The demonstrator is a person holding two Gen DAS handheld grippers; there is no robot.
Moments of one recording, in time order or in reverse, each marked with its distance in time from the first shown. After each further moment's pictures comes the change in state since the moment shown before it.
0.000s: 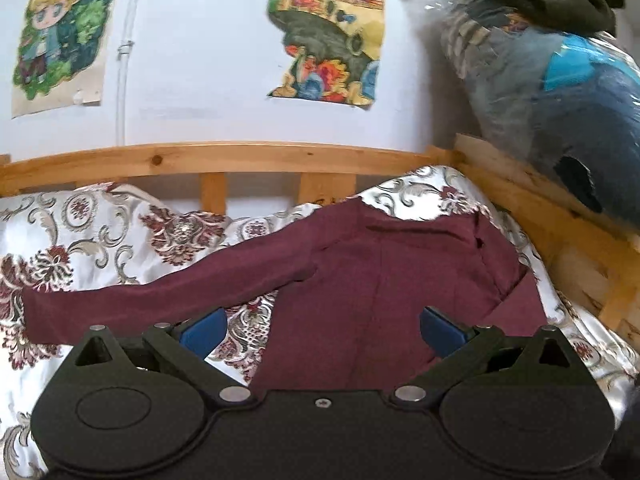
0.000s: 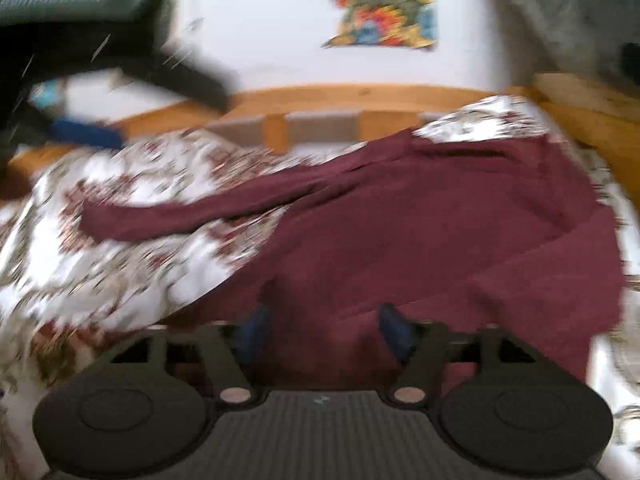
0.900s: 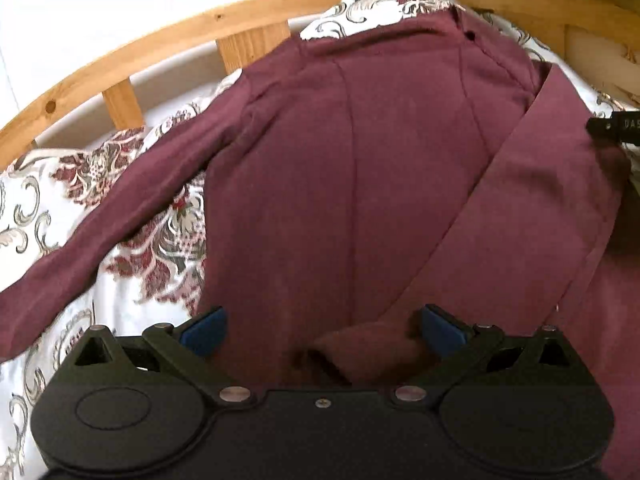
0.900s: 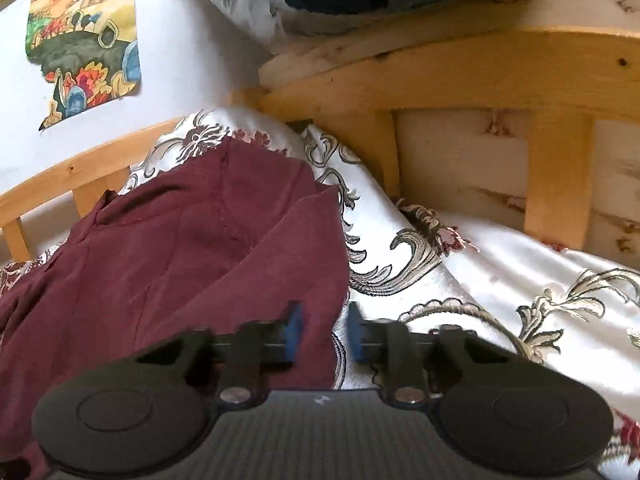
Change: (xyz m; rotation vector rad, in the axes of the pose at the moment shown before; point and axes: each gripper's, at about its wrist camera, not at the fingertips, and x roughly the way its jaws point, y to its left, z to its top) left arm 0.137 -0.025 -0.088 0.355 0.310 -0.014; right arm 0.039 -0.160 -0.005 0.337 -0.111 -0.498
